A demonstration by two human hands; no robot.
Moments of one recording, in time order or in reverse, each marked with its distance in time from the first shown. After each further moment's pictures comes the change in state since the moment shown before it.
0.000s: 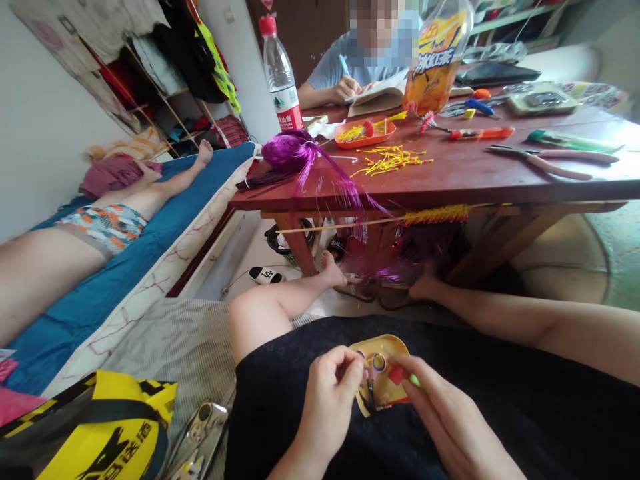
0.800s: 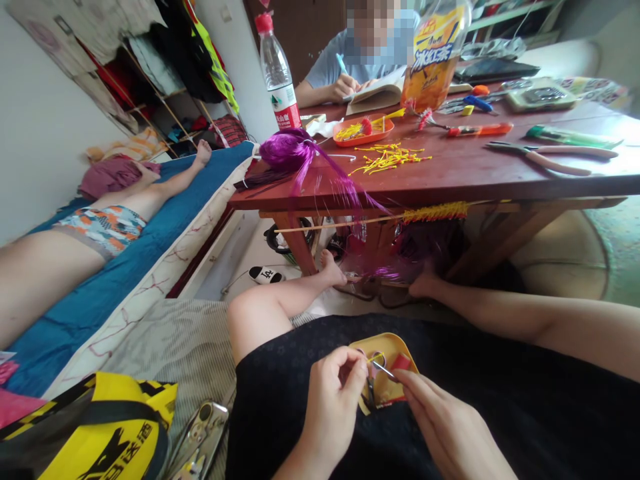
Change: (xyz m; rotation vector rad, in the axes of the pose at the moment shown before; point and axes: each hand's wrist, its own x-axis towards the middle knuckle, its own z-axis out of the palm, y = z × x) left_hand -0.003 0.002 0.002 0.108 0.030 0.039; right_hand -0.011 0.014 0.001 -0.413 -0.096 -0.080
